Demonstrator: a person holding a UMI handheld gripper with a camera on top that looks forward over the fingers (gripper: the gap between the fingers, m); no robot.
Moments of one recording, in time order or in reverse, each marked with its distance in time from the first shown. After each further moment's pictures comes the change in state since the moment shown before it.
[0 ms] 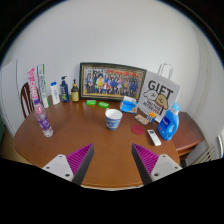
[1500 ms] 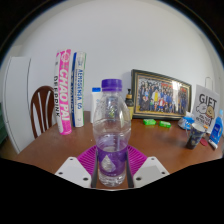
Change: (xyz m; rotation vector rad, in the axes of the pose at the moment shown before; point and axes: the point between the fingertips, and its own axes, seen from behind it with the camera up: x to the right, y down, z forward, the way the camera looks) arm -0.386 -0.050 0.209 0.312 -0.120 0.005
